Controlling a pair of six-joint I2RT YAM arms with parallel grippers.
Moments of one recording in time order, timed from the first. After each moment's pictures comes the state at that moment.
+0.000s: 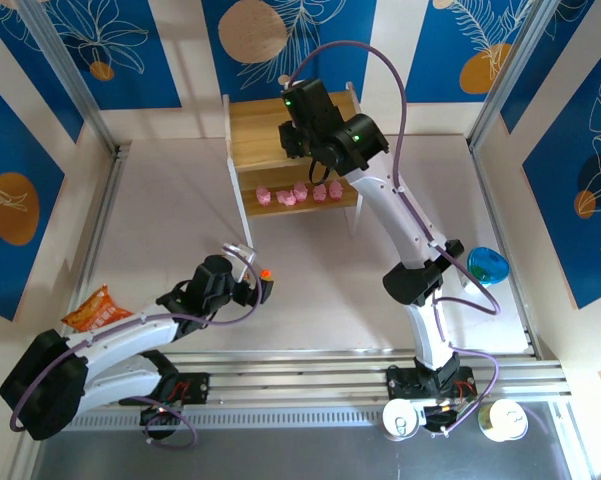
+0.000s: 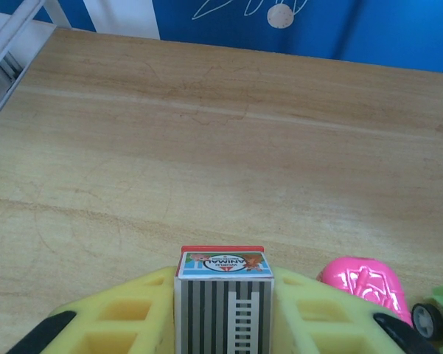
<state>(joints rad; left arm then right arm) -0.72 1.07 0.39 0.09 -0.10 -0.13 0.72 2.09 2.68 -1.24 0.36 0.25</state>
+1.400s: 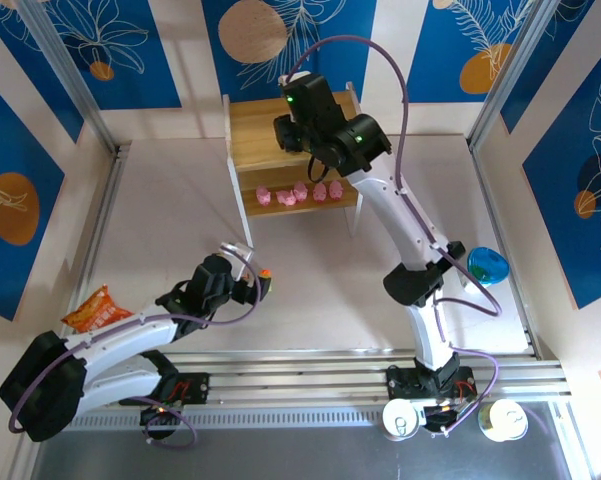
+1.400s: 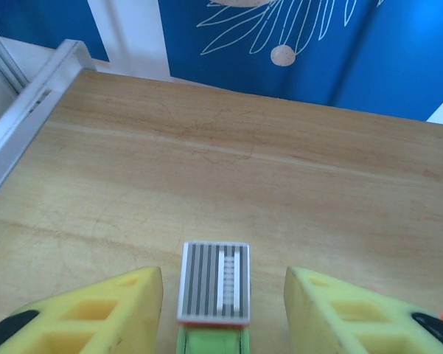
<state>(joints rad) -0.72 1.05 0.39 0.08 -0.17 -0.13 0.75 2.06 2.67 -1.18 0.38 0.20</state>
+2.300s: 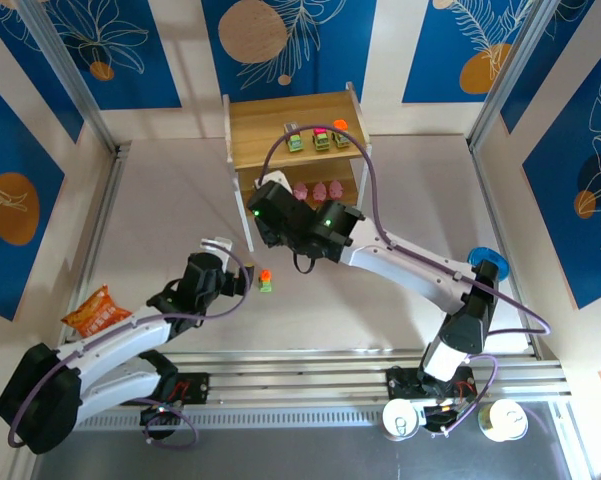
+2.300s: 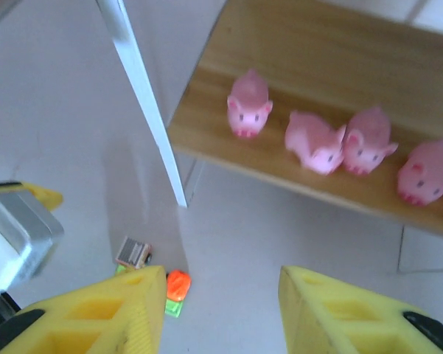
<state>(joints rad) -0.62 1.01 0.39 0.00 -0.31 -0.21 1.07 1.66 1.70 -0.90 0.47 0.45</state>
